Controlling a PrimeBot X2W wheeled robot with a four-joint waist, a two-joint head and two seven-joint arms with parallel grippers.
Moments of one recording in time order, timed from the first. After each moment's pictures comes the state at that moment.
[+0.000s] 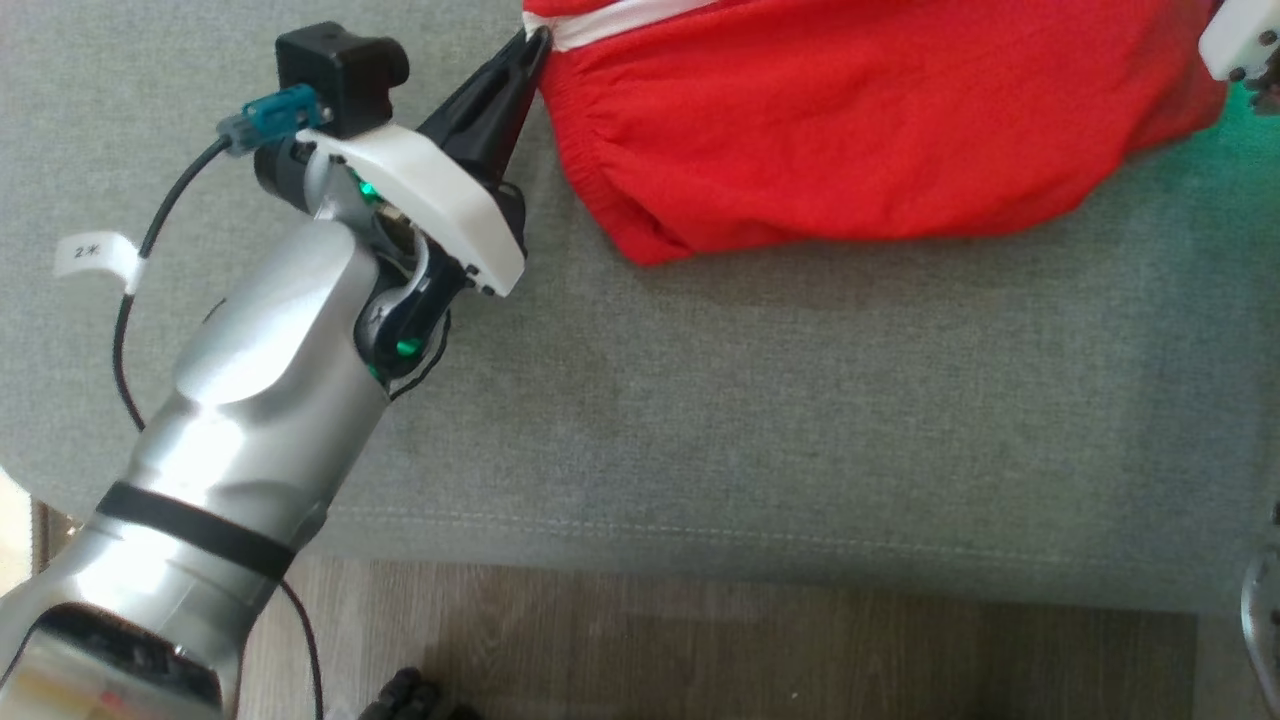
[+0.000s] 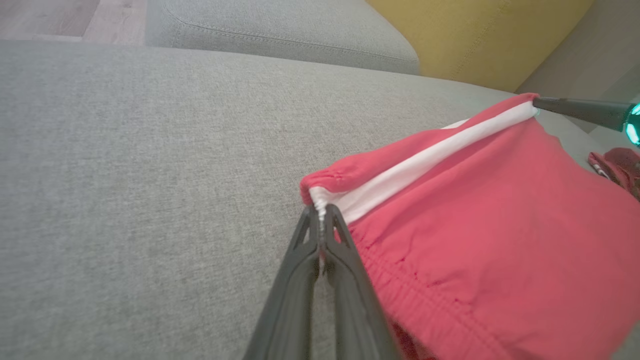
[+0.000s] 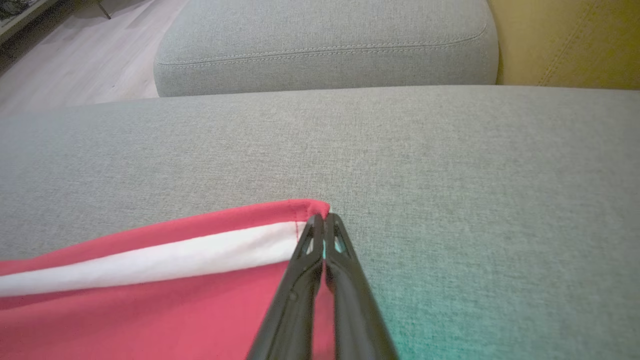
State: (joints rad) left arm -0.90 0.22 -0.76 0.60 -0.77 -0.13 -0.17; right arm -0.96 -0.24 -0.12 0.48 0.25 0.13 0.43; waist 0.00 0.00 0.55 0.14
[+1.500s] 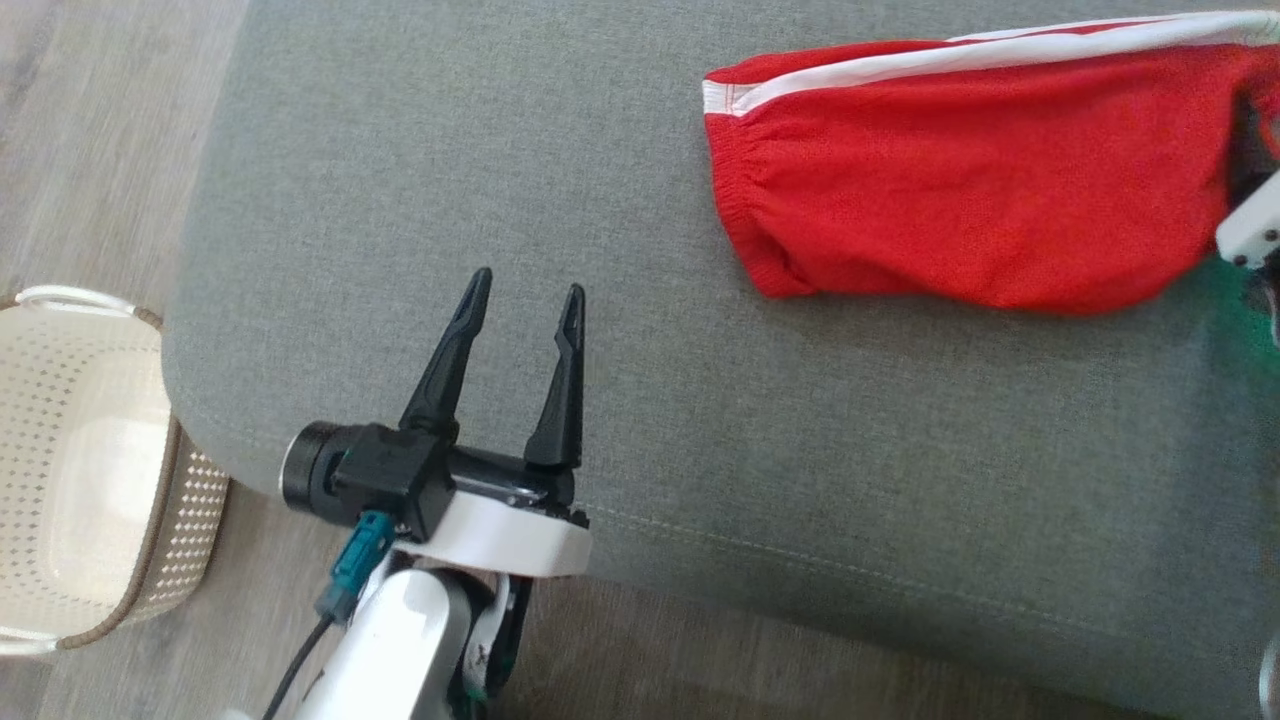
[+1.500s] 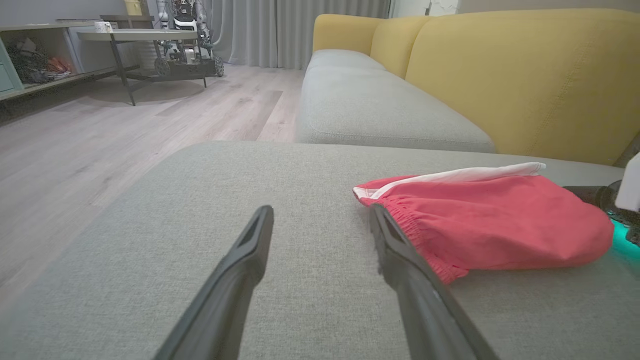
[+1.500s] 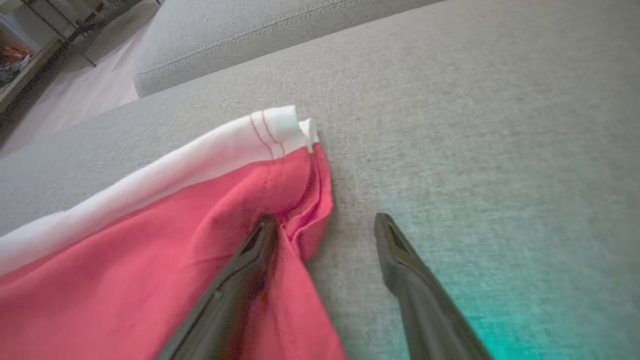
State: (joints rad) left arm -0.18 0.06 -0.47 -0.03 -0.19 0.17 -0.26; right arm -0.84 -0.28 -0.30 0.91 0.27 0.13 0.10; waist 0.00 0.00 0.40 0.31
